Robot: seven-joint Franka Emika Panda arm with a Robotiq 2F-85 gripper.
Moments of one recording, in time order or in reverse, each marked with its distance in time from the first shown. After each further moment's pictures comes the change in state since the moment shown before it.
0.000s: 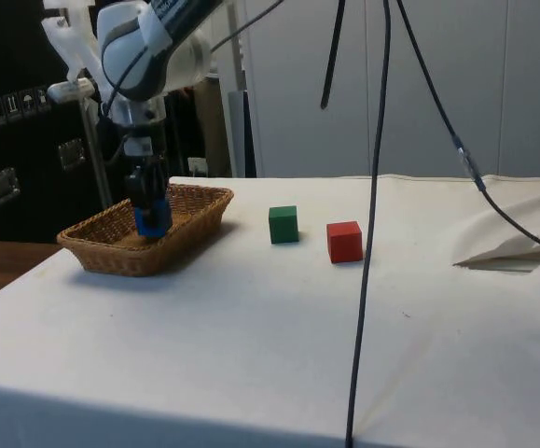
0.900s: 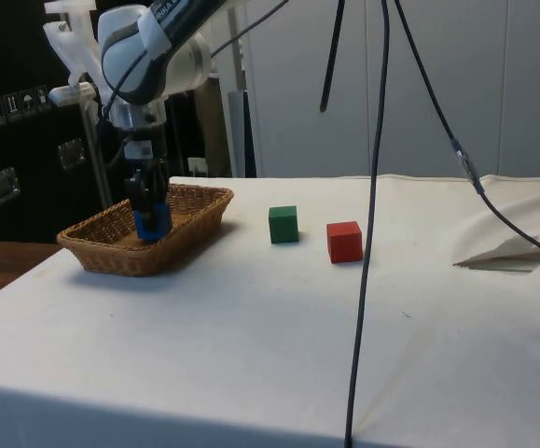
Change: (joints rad) arm 0.000 0.010 0.000 0.006 0.012 0.000 -0.002
